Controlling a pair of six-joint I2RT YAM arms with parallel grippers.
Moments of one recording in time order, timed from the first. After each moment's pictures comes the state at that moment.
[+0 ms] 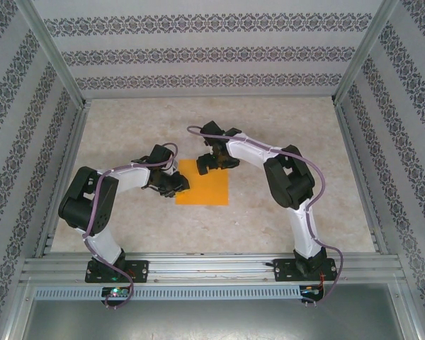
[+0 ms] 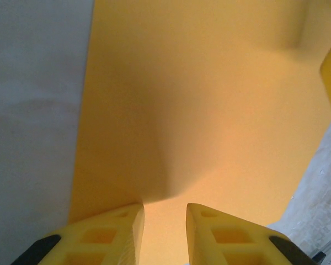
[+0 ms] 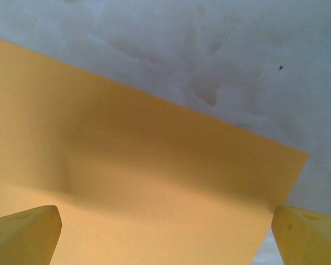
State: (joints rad) left arm -0.35 1.73 0.88 -0.34 0.48 -0.74; right arm 0.62 2.17 1.65 -0.79 -0.02 0.34
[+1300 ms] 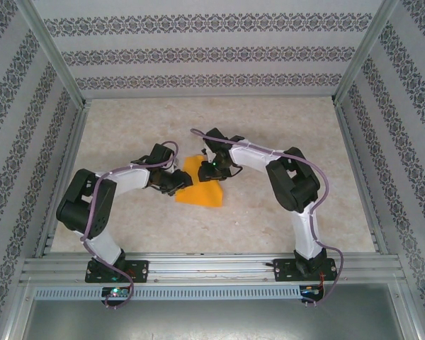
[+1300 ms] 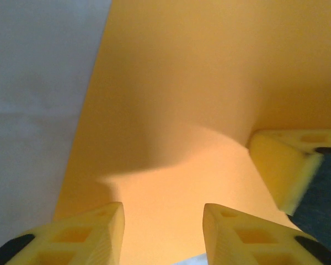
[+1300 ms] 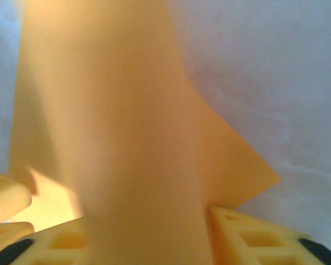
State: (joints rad) left arm -0.36 1.68 0.87 -0.29 0.47 -0.76; right arm 0.62 2.10 1.48 -0.67 -0.35 0.45
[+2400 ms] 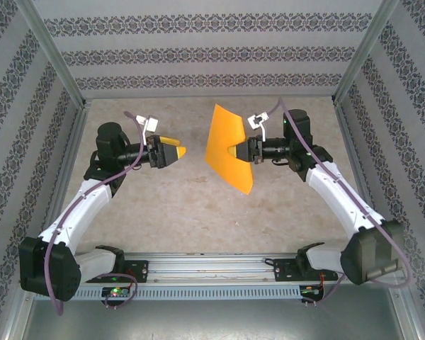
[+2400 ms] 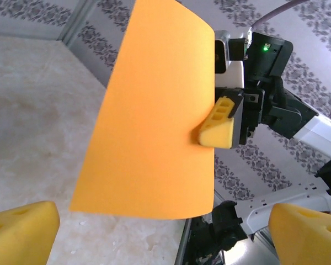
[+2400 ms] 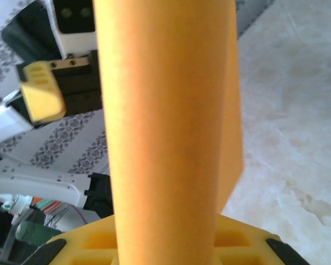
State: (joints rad) left arm -0.18 1.17 0.88 0.15 1.08 -0.55; right arm 0.30 1.26 1.06 -0.27 -1.09 0.32
